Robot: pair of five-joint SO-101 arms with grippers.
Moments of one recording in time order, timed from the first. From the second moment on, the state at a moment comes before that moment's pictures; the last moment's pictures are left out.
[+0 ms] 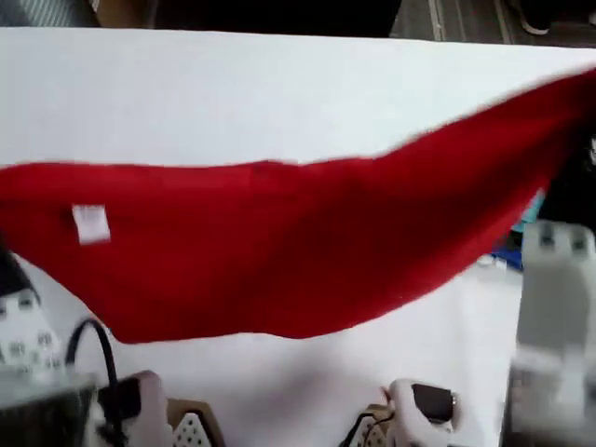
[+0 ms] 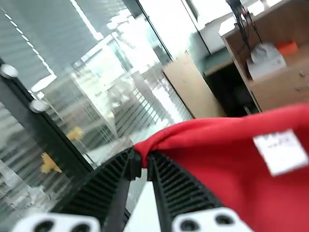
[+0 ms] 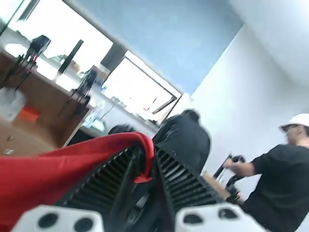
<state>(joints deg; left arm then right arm) -27.0 -55.8 -32.3 94.0 -31.0 5.9 -38.5 -55.6 81.9 37.6</state>
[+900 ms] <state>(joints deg) -26.9 -58.0 1.3 78.5 -31.4 5.8 -42.2 -17.1 75.2 37.6</state>
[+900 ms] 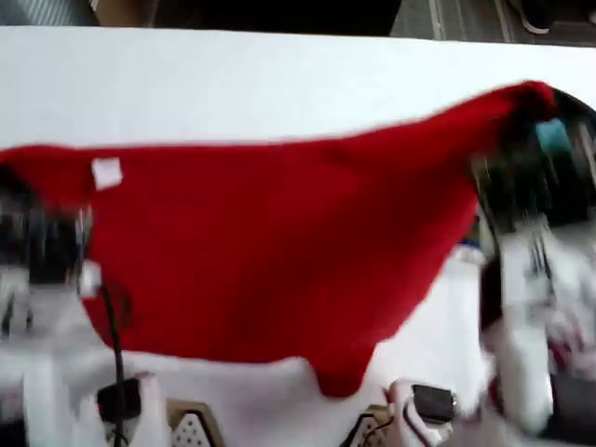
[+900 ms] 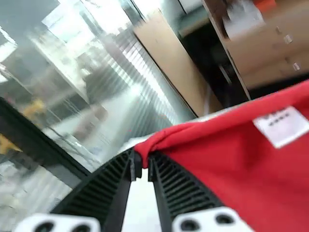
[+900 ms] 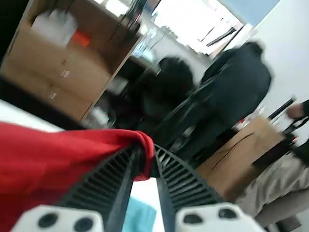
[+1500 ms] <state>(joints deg) -23.1 -11.3 2.4 52.9 -31.6 -2.6 -9.8 6.2 42.6 37.6</state>
